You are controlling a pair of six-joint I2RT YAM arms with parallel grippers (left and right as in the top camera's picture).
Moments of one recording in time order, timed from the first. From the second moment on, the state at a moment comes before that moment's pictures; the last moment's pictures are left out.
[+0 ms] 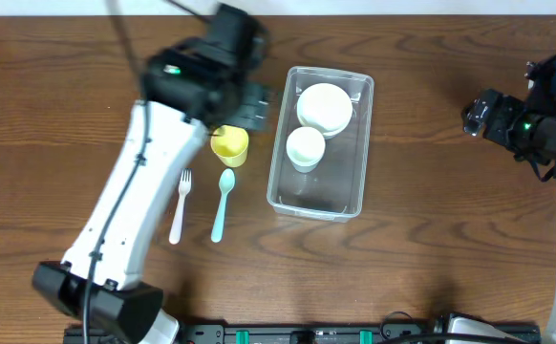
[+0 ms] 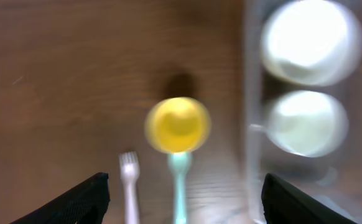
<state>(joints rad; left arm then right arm) -0.38 1.72 1.90 -1.32 -0.12 -0.18 -0.23 1.39 1.50 -1.12 -0.21 0.22</state>
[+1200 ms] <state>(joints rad) -0.16 2.03 1.68 -1.23 0.05 -0.22 -0.23 1.39 1.50 -1.12 -0.21 0.22</state>
